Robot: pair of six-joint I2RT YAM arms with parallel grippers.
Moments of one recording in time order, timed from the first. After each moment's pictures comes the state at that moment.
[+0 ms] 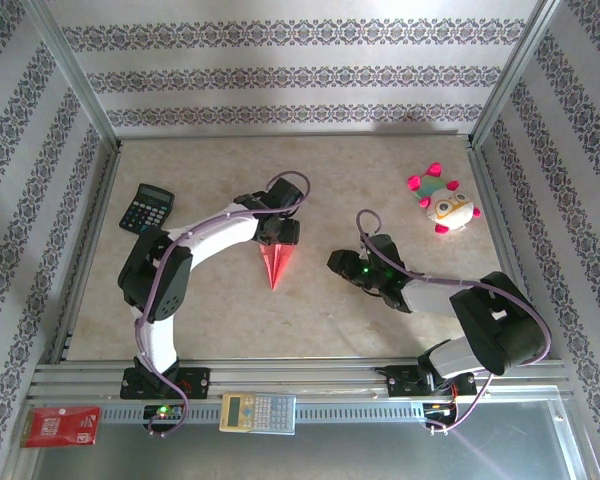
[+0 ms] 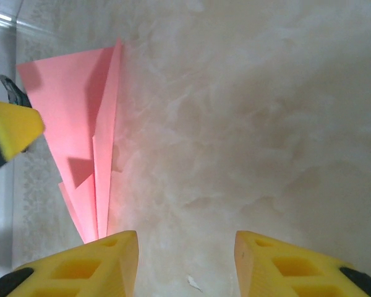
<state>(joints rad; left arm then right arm) -0.61 1.87 1.40 -0.66 -0.12 -0.51 0.47 1.44 0.43 0.36 -0.30 0.93</state>
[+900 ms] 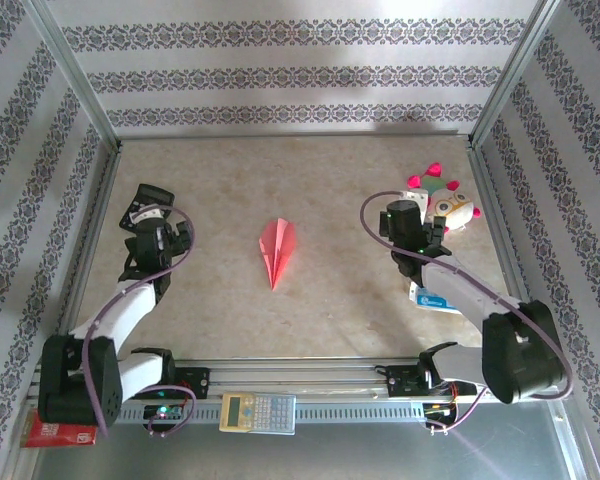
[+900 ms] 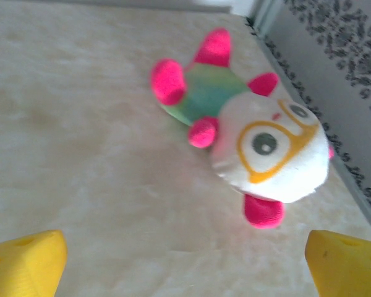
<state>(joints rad) 0.02 1.17 0.47 0.12 -0.31 -0.23 0.29 1.29 0.65 -0.03 0.60 0.18</state>
